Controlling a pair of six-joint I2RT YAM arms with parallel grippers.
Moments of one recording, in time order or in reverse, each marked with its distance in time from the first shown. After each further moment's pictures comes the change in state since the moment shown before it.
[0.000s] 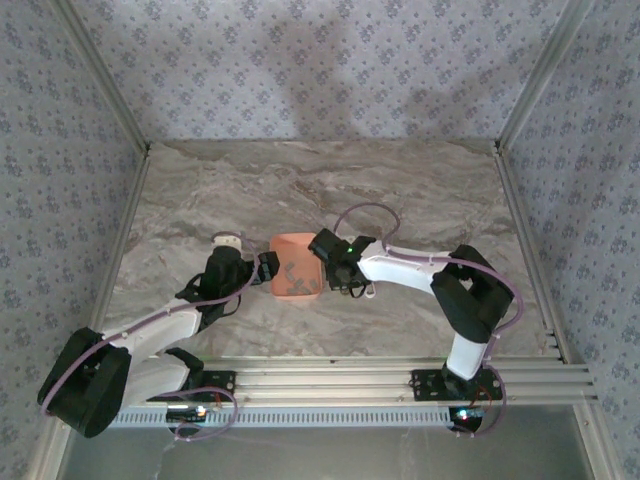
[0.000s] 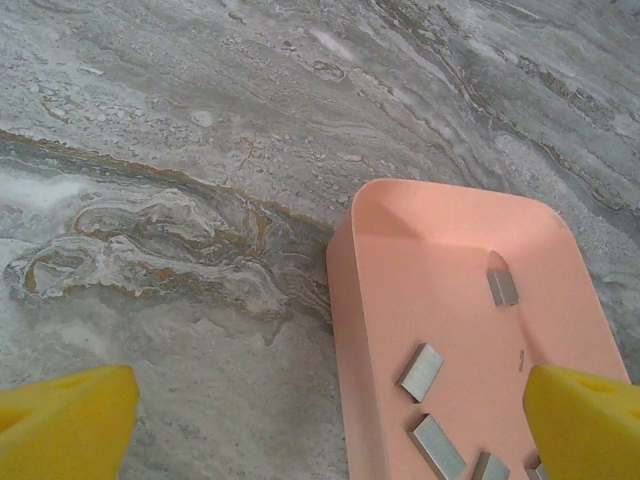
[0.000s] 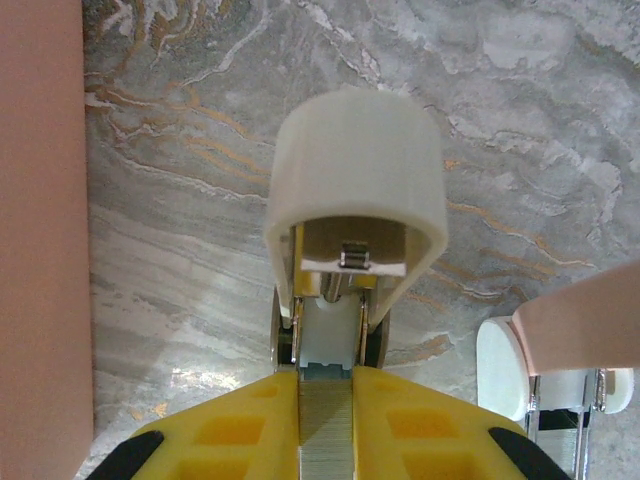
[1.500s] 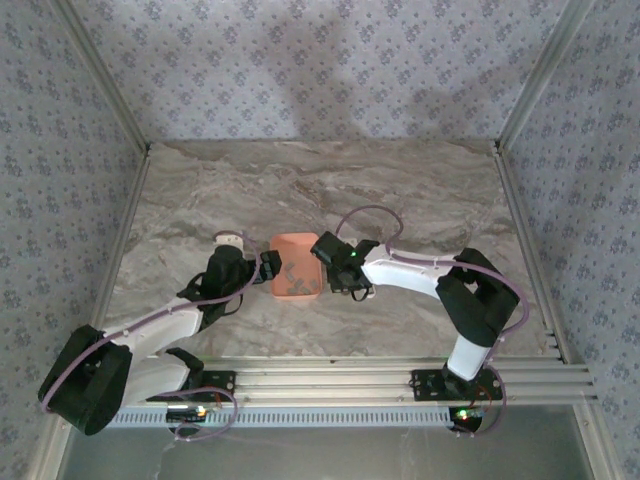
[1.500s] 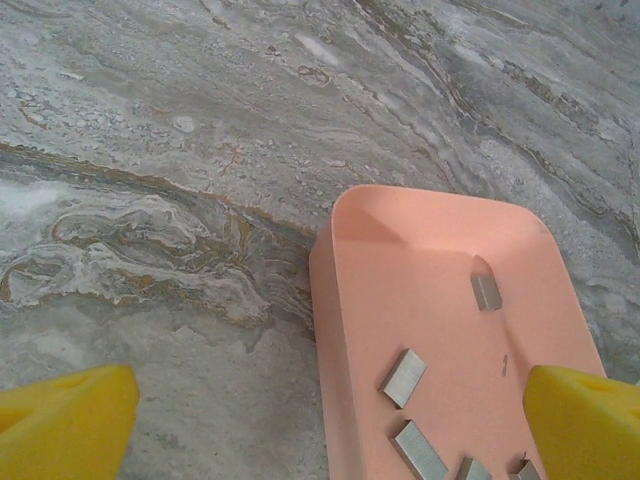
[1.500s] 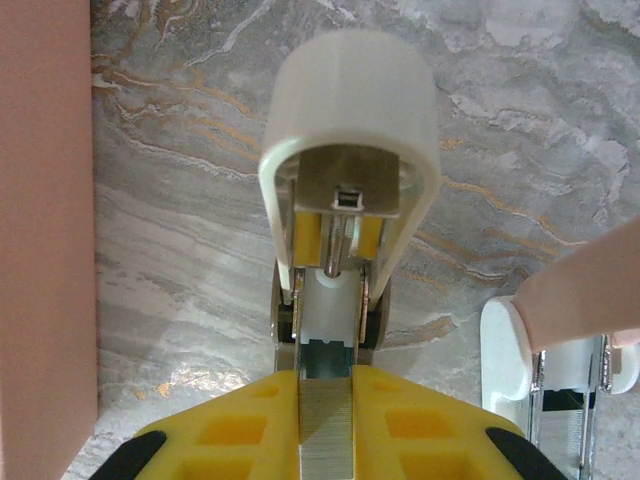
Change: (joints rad) left arm -0.012 0.013 0.008 0.018 0.000 -0.009; right arm 0.007 -0.039 -0.048 0.034 -0.008 0.008
